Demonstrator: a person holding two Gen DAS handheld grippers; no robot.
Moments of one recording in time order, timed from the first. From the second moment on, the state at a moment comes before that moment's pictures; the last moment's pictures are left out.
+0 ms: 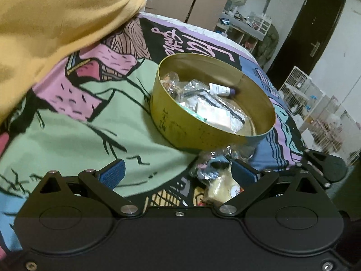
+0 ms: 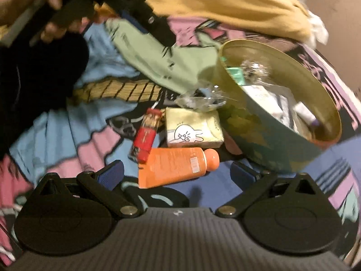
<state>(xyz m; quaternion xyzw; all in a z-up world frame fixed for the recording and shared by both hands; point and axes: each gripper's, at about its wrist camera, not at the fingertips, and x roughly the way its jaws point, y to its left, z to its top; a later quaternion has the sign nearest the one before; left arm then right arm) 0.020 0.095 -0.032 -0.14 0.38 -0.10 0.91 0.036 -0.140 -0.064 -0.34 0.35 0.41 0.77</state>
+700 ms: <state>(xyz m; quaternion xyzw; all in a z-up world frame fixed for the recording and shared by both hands) 0.008 0.089 -0.044 -0.17 0.39 -0.10 0.90 0.059 -0.108 -0.090 -0.40 0.40 0.42 0.71</state>
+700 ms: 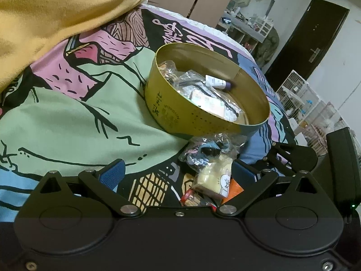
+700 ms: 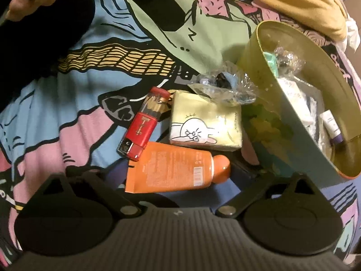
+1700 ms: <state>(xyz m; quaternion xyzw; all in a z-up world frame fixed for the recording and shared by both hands) -0.043 0.121 0.140 -0.19 0.22 -0.15 0.94 -0.027 -0.123 0.157 -0.26 0.28 0.21 0.90</state>
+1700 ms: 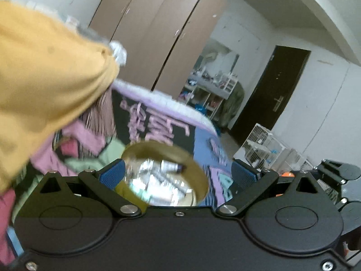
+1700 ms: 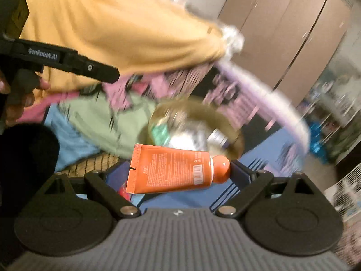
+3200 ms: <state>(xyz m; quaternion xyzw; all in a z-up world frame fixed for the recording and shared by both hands) 0.066 0.088 0.036 -0.13 0.29 -0.06 0.95 0.101 -0.214 0.078 0.01 0.28 0.14 0.95</state>
